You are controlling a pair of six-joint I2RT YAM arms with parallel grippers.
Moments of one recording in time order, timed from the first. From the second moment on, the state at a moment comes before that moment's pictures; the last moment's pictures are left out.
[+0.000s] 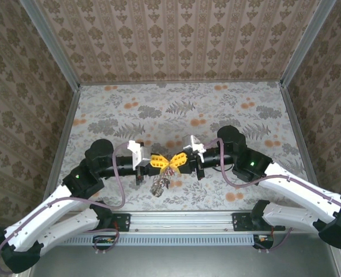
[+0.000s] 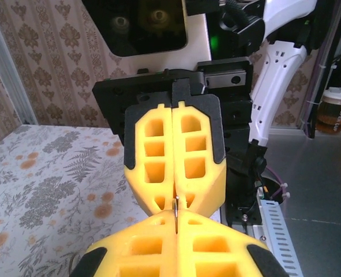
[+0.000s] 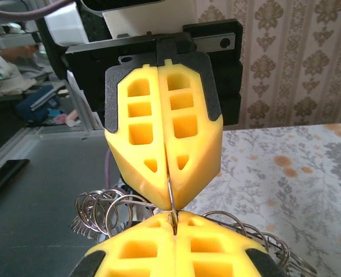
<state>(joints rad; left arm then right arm) -0.89 0.69 0.79 -0.23 0.63 0.10 0.85 1.01 0.89 -0.09 -0.70 -0.08</state>
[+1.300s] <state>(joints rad) -0.95 0.96 1.05 -0.64 0.43 0.31 0.91 1.06 1.02 -0.52 -0.35 -0.29</state>
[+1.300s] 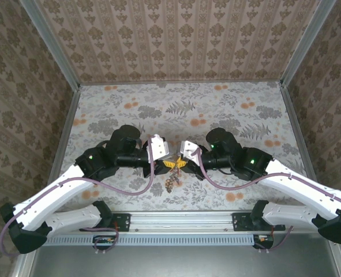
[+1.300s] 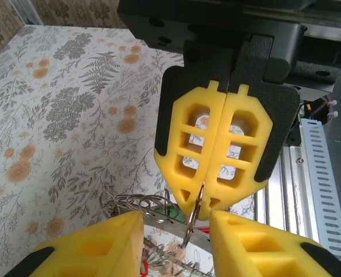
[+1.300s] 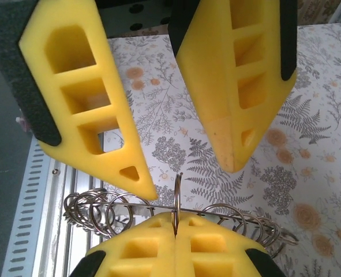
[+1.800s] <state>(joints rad) -0.95 0.96 1.03 -0.61 0.44 0.31 0.91 1.05 1.02 -0.51 -0.37 -0.29</state>
